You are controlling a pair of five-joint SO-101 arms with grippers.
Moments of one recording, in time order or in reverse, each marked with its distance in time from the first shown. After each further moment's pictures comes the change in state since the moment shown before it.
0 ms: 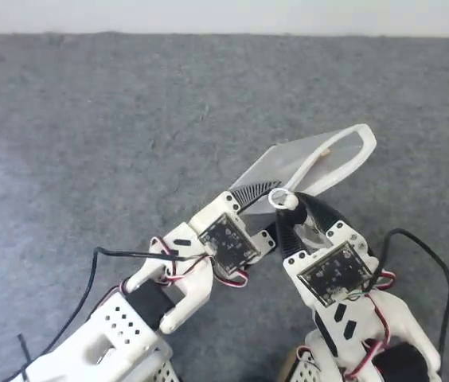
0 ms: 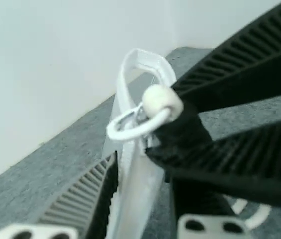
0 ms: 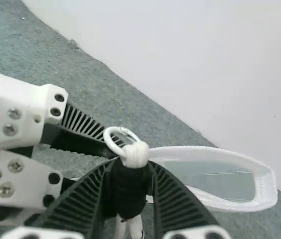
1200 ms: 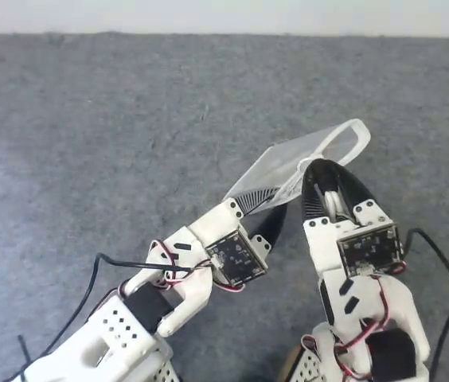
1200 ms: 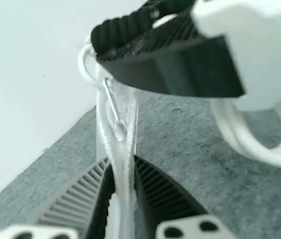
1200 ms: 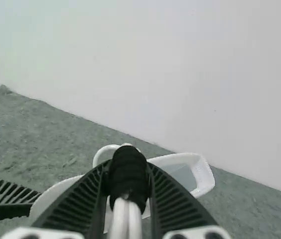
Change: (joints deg) left arm 0.7 -1.9 -0.4 7.6 -6.6; right arm 13.5 1.0 6.2 -17.5 -9.0
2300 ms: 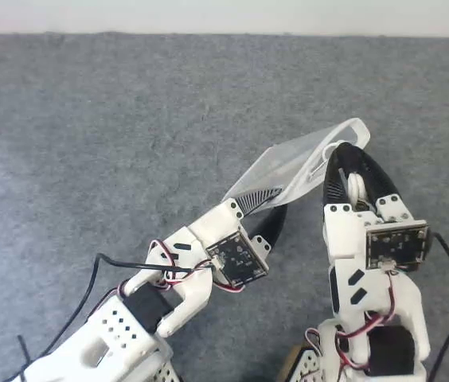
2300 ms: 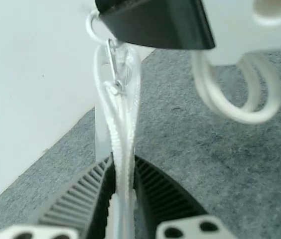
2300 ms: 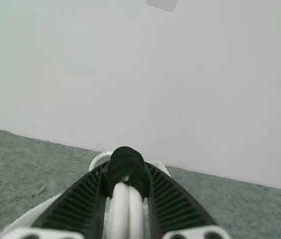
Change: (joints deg) left arm 0.1 0.0 -0.3 1.1 -0.5; right arm 8.5 0.8 0.5 -6.4 -5.2
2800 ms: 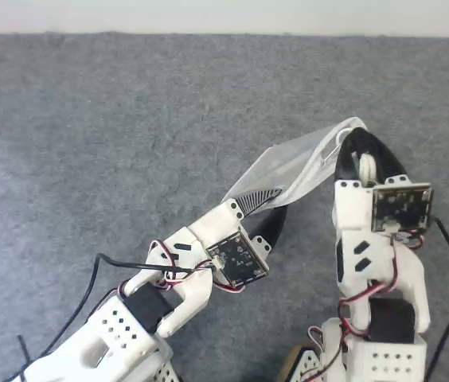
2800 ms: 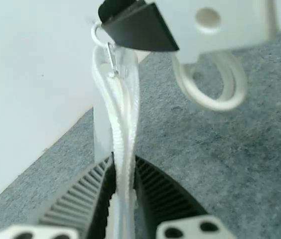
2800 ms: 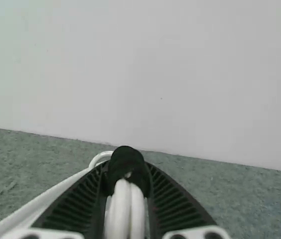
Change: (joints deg) left arm 0.0 0.0 0.0 0.1 0.0; right arm 6.1 13.4 -0.1 -8.9 0.0
